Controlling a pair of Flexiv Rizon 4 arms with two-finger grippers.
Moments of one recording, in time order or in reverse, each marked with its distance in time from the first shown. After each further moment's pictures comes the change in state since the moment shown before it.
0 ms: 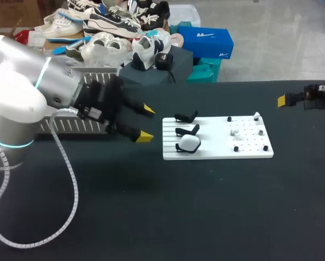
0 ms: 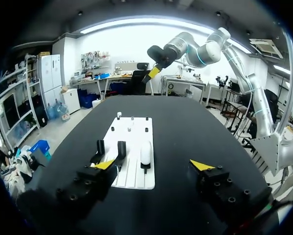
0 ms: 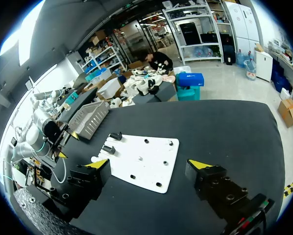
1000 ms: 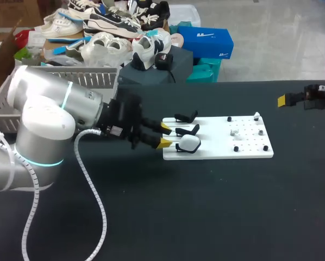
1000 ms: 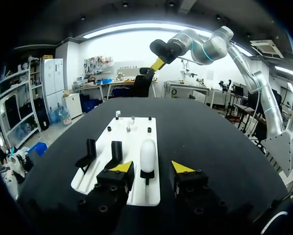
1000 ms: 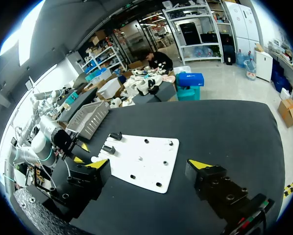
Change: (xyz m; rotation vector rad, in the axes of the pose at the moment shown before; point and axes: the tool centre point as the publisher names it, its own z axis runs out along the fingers) left arm 0.015 0.005 0.063 -0.028 -0.066 0.004; right arm 0.000 0.000 0.000 0.000 0.000 0.000
